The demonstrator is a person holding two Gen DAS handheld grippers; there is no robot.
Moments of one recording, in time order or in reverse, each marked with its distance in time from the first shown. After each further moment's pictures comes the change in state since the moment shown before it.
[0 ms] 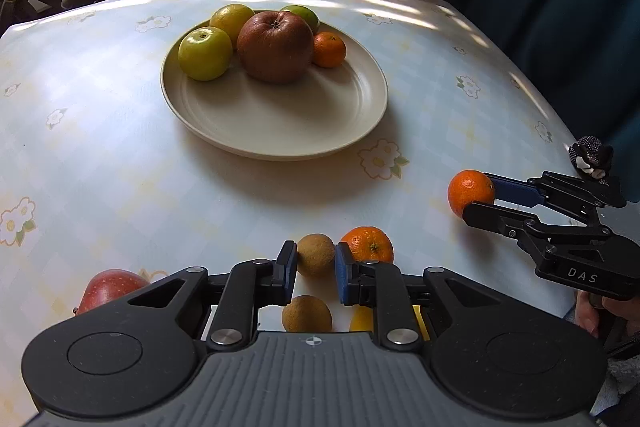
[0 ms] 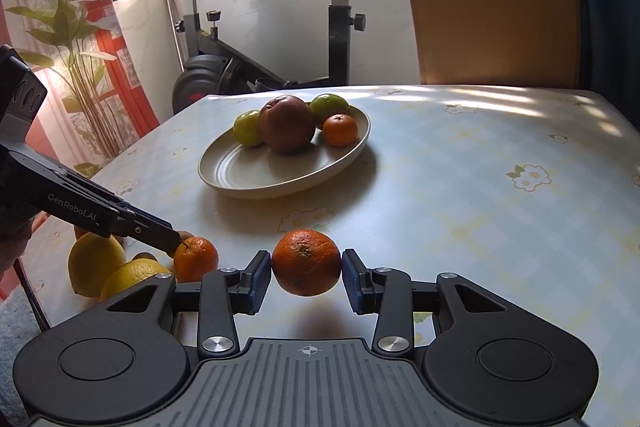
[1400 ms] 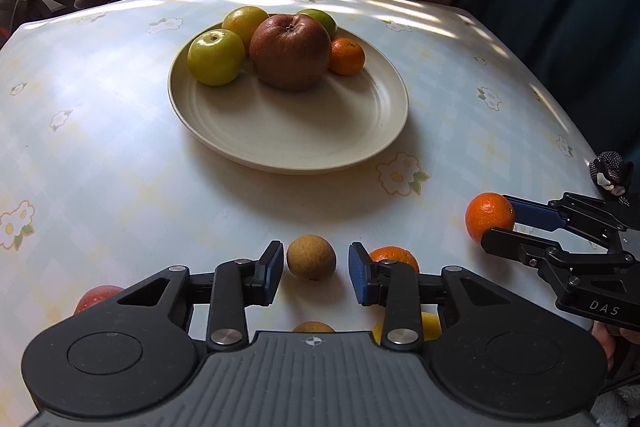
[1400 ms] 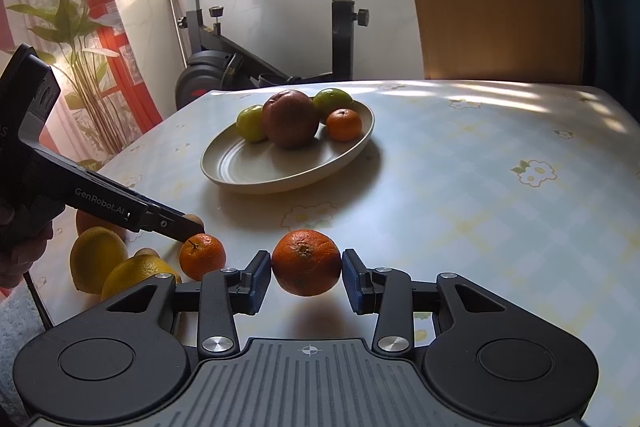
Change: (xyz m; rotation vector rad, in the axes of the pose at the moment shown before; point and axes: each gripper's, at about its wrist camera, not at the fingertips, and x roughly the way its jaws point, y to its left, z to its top) left arm 0.012 -0.002 -0.003 -0.020 -0.035 0.058; right arm 0.003 -0.002 0.001 0.002 0.015 0.012
